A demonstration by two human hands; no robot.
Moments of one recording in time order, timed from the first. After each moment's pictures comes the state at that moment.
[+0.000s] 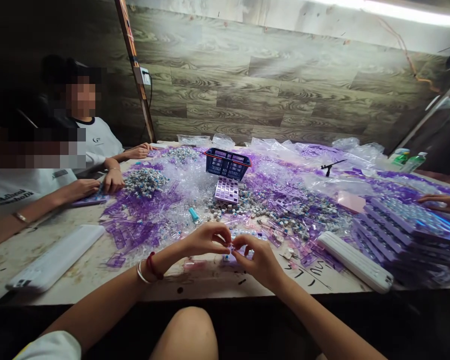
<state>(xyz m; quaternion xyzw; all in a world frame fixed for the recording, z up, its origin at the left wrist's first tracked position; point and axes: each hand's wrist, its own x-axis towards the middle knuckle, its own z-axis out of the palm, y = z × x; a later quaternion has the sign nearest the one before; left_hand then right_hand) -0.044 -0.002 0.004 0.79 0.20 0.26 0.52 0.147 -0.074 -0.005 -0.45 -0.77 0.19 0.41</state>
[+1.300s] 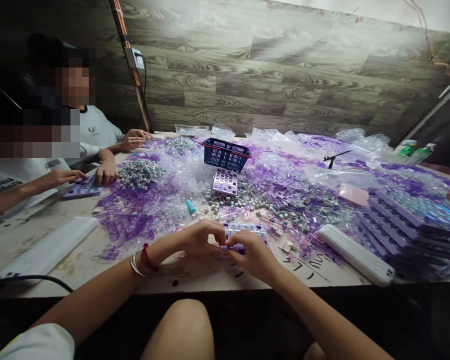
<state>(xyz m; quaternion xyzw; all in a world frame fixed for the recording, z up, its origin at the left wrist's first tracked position) -0.049 0.004 -0.003 0.92 0.14 0.22 0.29 0.146 -0.071 -0.005 -0.48 -0.80 0.19 0.31</state>
